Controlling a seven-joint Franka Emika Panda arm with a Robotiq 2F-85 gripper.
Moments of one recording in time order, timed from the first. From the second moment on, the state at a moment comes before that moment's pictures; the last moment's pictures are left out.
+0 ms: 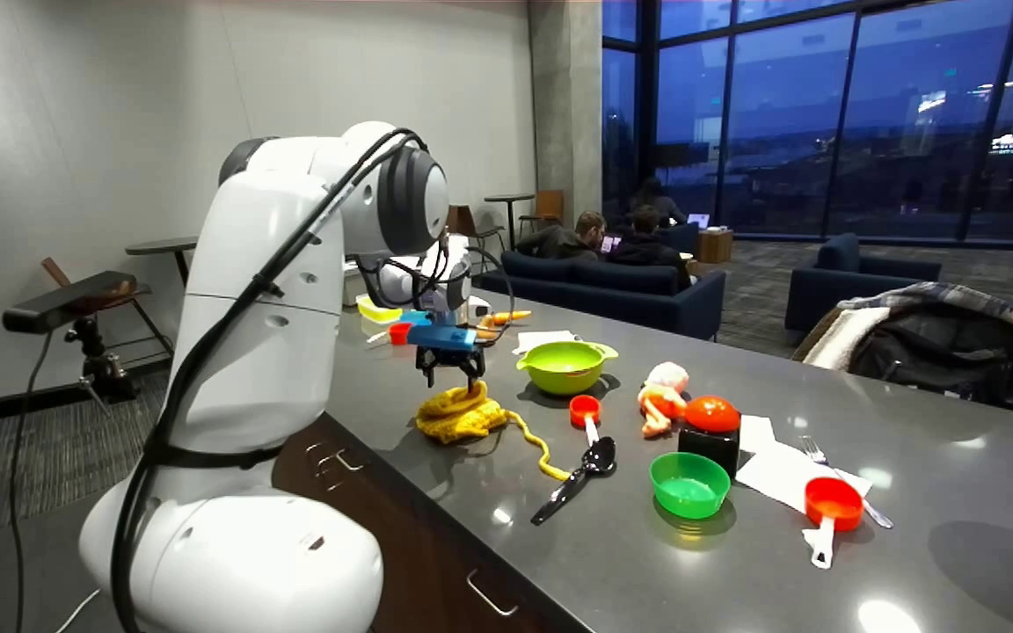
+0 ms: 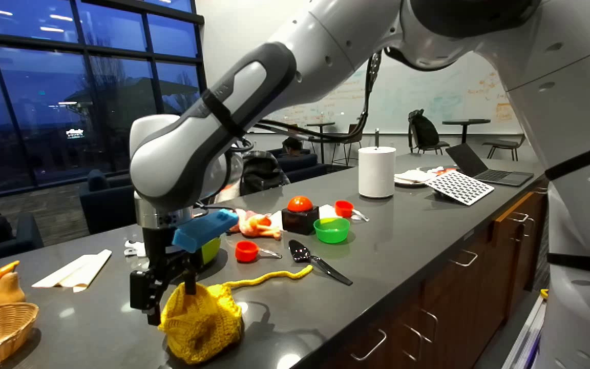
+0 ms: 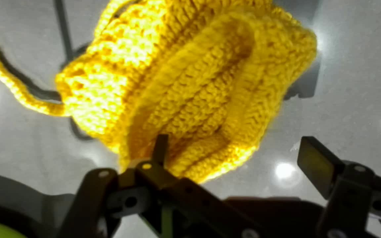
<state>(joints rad) 0.37 0.43 0.29 -1.83 -0.04 2.30 0.06</state>
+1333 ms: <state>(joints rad) 0.38 0.39 0.27 -1.88 -0.07 2.28 0.13</state>
